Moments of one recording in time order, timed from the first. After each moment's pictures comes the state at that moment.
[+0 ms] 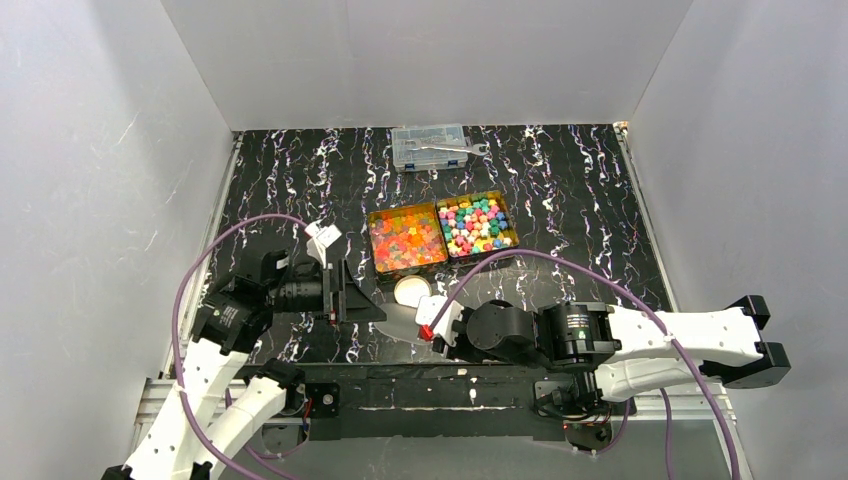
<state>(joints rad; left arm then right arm) -0.38 0.67 0.89 -0.86 0.84 -0.65 1.60 1.04 1.08 -0.68 0.35 -0.04</state>
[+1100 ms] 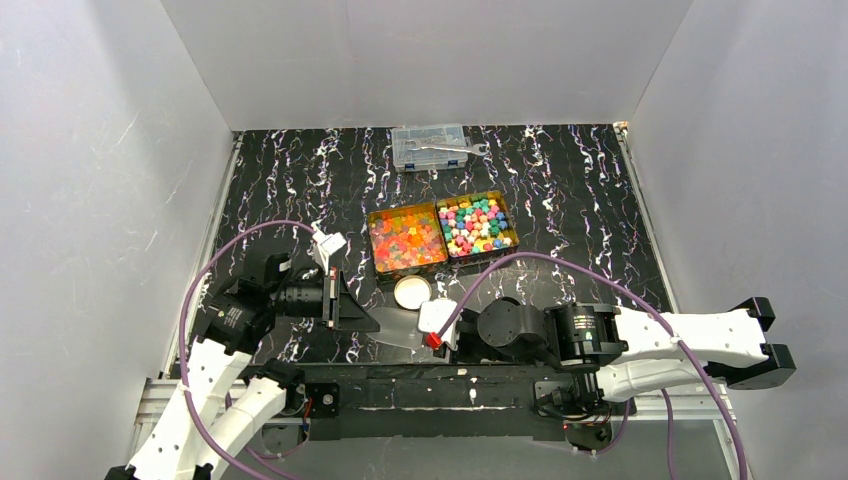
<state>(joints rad) -0.38 0.66 0.83 -0.85 0.98 -0.64 1.60 1.00 1.05 -0.54 0.27 -0.14</state>
